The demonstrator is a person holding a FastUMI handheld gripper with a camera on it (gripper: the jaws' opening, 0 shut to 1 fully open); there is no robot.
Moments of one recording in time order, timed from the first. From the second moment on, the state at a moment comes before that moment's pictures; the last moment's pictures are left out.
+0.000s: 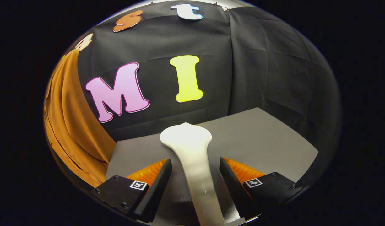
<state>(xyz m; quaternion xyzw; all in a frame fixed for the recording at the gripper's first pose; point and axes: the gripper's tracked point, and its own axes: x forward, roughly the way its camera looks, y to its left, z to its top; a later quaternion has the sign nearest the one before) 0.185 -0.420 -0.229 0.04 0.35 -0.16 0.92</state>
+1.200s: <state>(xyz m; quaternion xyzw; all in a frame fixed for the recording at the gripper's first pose) 0.157 -0.418 -0.163 0.02 0.29 -0.20 0.93</state>
